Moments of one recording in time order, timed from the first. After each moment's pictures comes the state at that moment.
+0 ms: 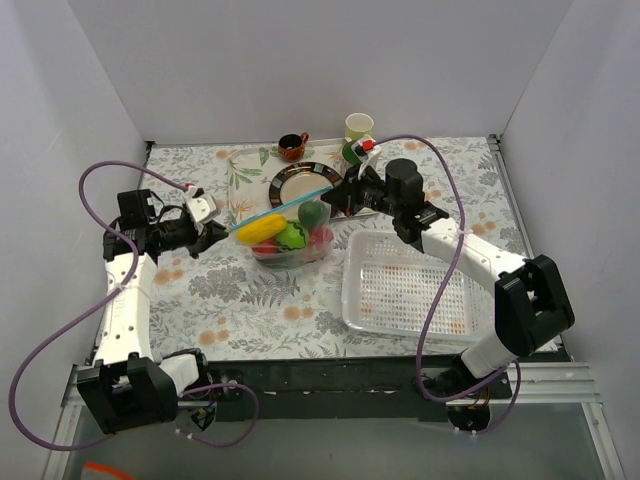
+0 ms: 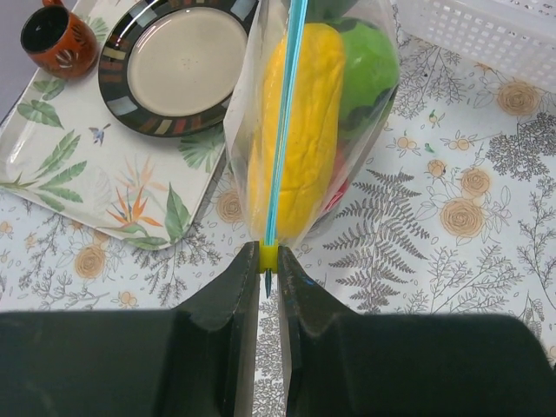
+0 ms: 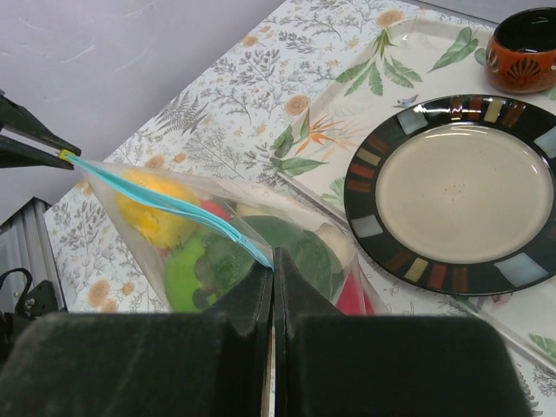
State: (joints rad) left arm 0.21 1.11 1.03 -0.79 0.99 0.98; right arm 0.56 1.54 1.08 0.29 -0.47 0.31
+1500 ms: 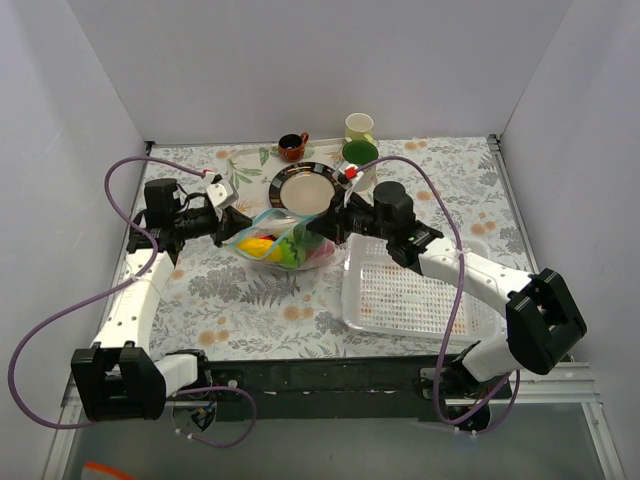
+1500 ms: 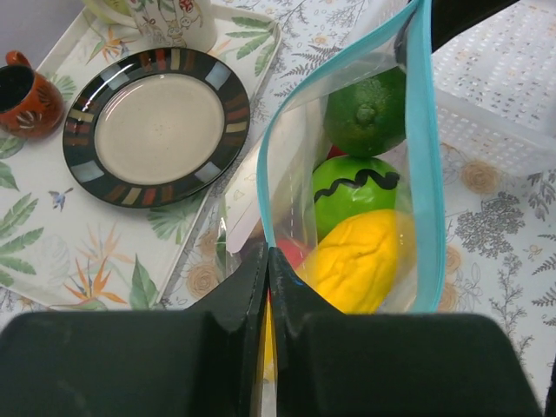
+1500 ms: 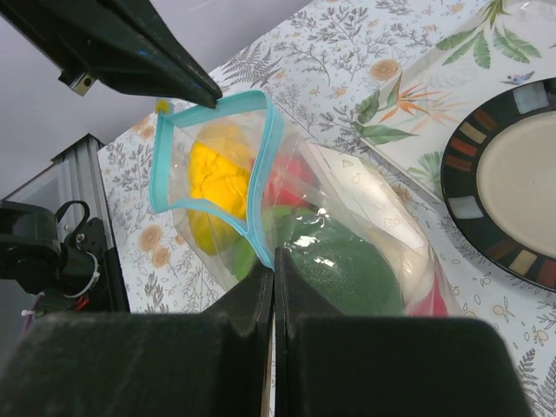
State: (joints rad) left arm 0.02 1.15 0.96 -0.41 1.00 0.61; right arm 0.71 1.44 0.96 0.32 -0.50 0.29
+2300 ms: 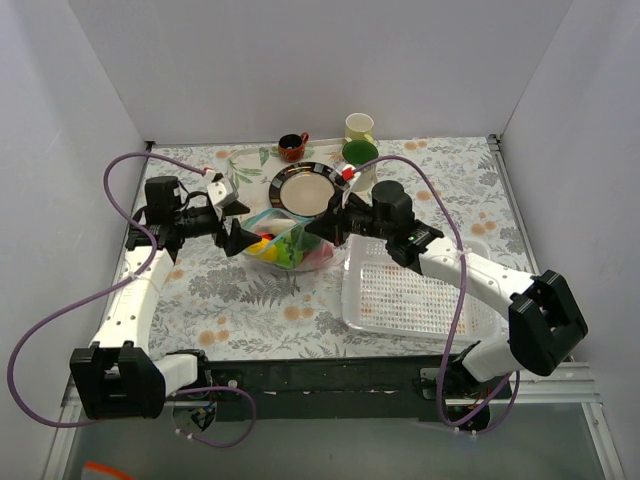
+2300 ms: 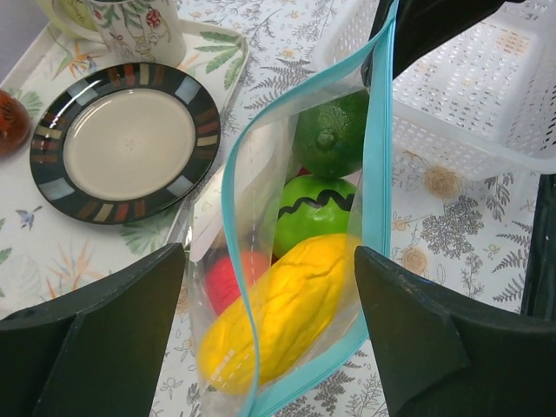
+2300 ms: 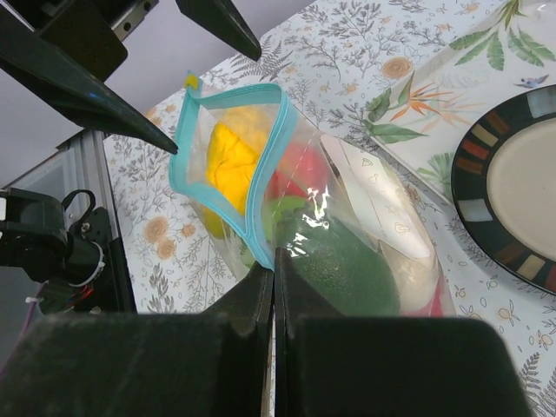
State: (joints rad) left arm 0.01 1.16 1.01 -0.47 1.06 0.60; right arm 0.73 1.43 0.99 0.27 -0.51 0.26
